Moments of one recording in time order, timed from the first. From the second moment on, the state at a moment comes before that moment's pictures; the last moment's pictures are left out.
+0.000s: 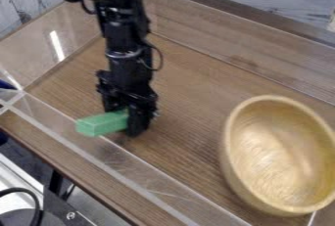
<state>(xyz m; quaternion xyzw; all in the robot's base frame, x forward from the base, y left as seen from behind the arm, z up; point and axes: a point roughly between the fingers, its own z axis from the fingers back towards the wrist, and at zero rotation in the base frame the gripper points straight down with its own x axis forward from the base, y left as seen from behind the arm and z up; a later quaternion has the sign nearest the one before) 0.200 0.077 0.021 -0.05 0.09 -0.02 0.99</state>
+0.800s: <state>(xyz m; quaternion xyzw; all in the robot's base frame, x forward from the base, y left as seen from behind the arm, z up) 0.196 0.080 0.023 -0.06 0.10 -0.01 0.99</state>
